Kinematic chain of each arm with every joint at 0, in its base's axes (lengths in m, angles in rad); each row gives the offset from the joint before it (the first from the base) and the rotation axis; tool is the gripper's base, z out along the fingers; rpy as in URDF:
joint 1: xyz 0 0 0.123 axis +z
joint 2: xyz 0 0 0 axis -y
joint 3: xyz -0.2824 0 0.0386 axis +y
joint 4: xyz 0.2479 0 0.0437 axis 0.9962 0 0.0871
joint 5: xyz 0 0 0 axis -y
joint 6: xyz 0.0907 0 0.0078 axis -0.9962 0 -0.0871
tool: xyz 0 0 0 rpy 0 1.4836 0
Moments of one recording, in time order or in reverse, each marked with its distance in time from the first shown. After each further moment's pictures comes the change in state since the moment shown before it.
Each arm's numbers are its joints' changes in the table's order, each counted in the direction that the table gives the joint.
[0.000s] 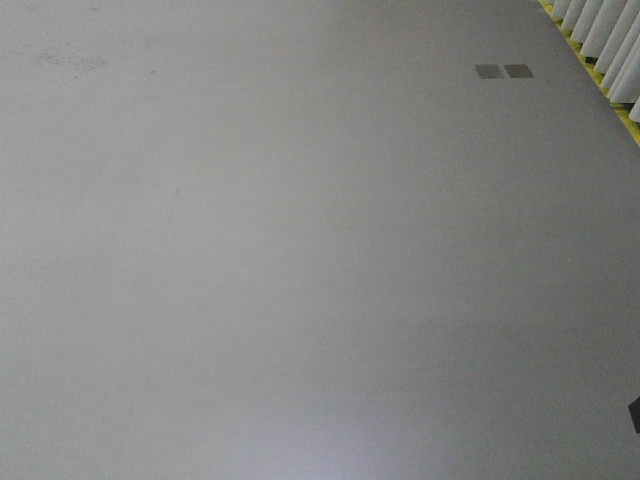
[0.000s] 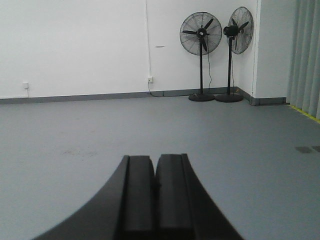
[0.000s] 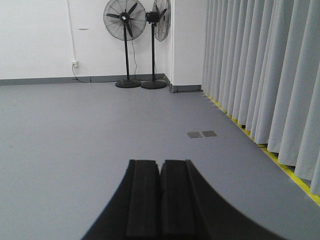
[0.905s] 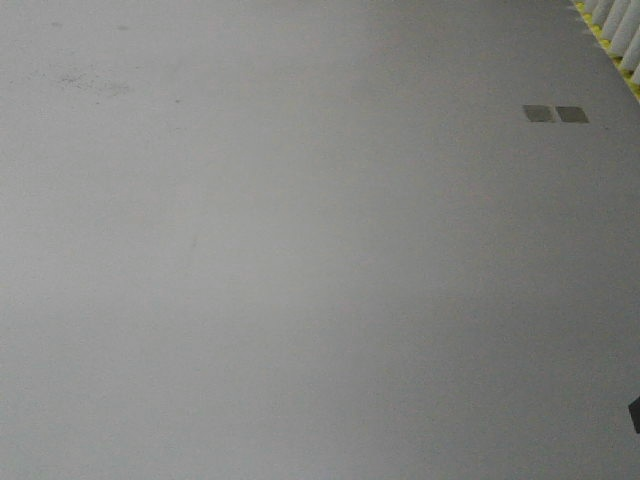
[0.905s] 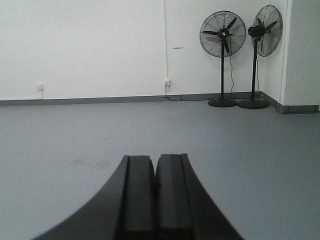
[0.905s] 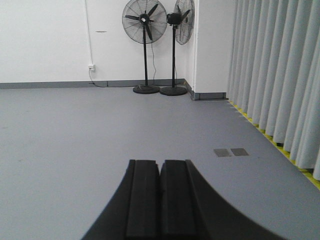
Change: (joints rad) left arm 0.000 0.000 0.000 0.000 0.000 0.000; right arm 0.000 0.000 0.000 0.000 0.000 0.000
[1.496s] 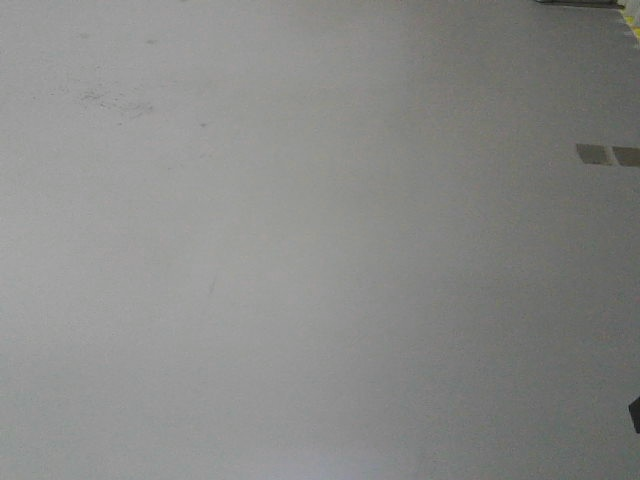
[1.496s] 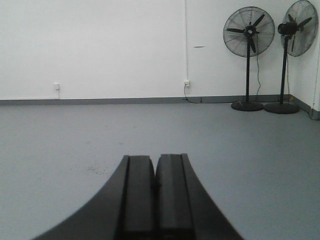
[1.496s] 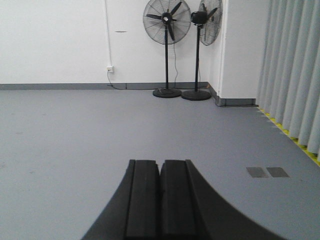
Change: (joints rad) left arm 0.000 0.000 0.000 0.000 0.000 0.000; right arm 0.000 0.000 0.000 0.000 0.000 0.000
